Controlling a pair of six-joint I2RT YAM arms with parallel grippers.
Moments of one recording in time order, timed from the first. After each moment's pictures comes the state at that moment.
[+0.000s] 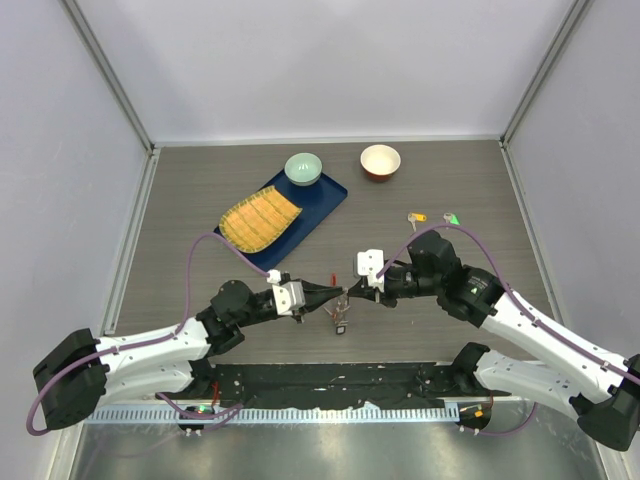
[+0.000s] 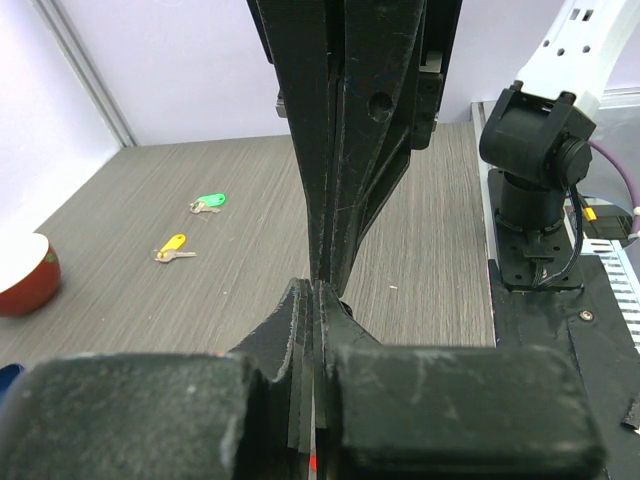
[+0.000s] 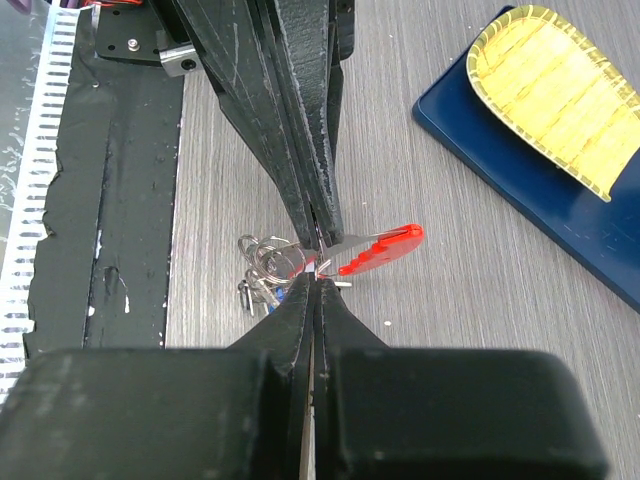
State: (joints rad) left arm -1.00 0.97 0.32 0.82 0.36 0.16; right arm 0.81 0.89 0.79 -0.39 -0.58 -0.49
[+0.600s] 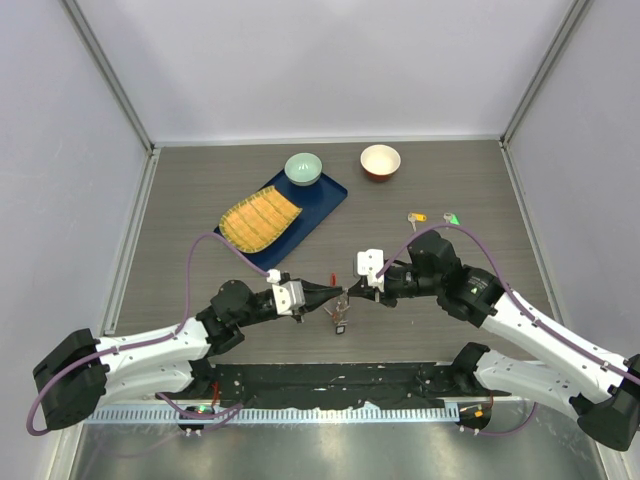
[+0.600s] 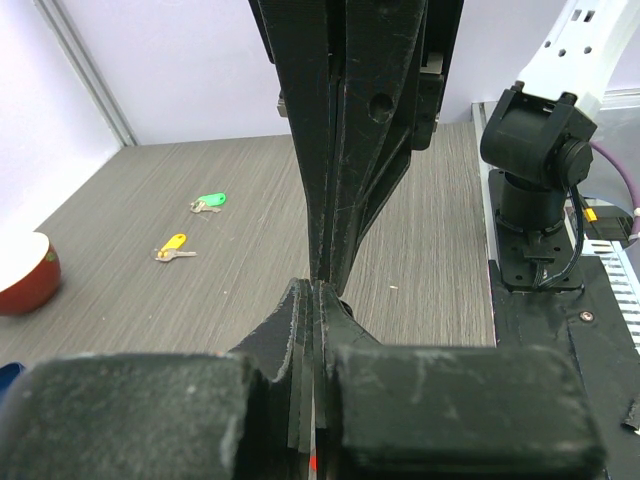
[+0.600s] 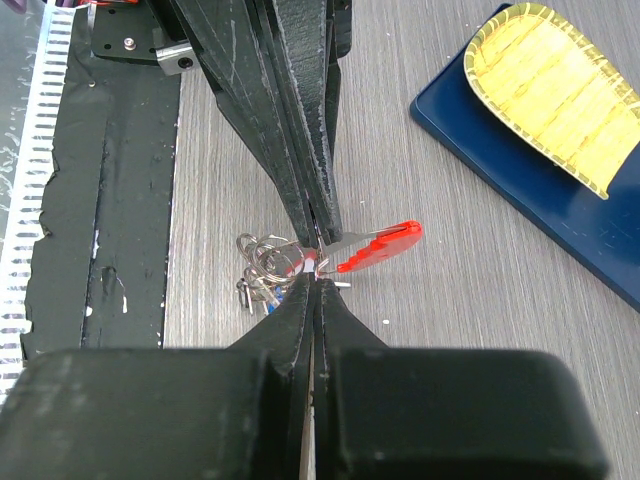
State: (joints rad) left arm -1.00 0.97 0.32 0.82 0.36 0.15; right arm 0.81 0.89 0.79 -0.39 -0.57 -0.49
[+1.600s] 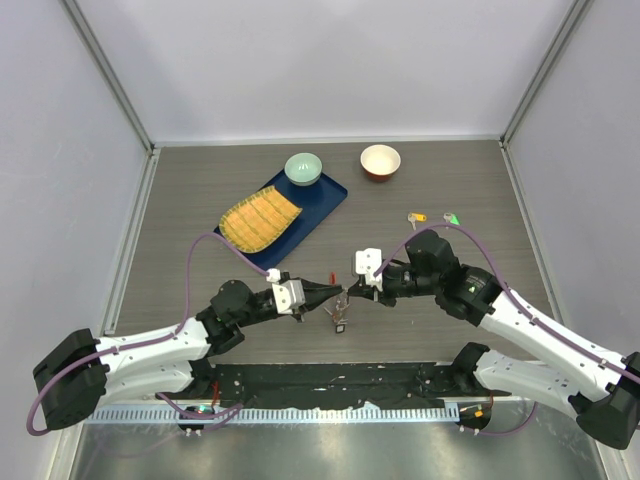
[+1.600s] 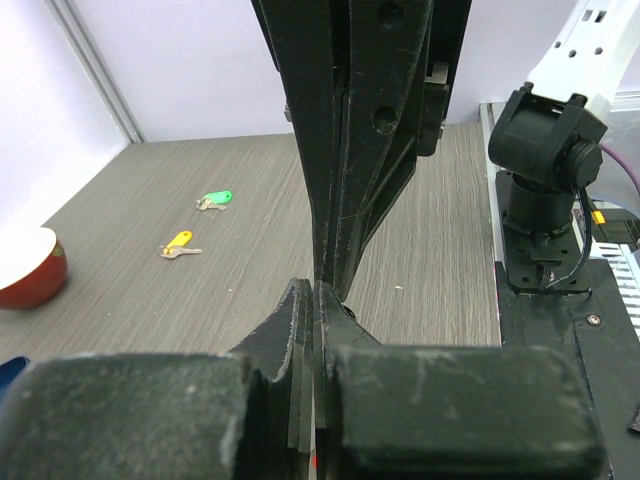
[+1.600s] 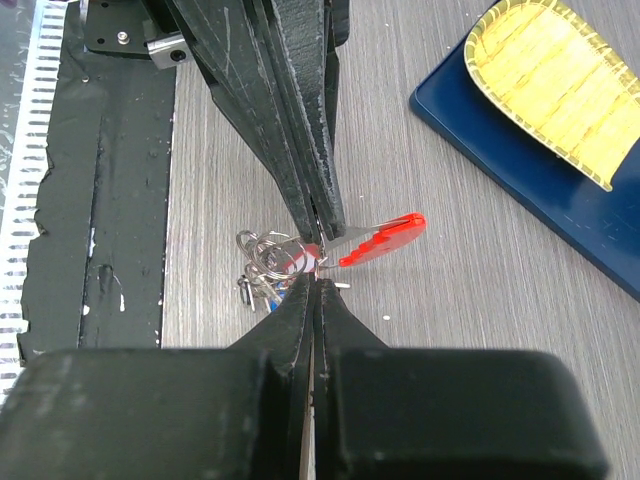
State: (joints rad) left arm -1.00 0.97 0.32 0.82 0.34 0.15; right arm 0.81 0.90 0.79 -0.39 -0.56 -0.49
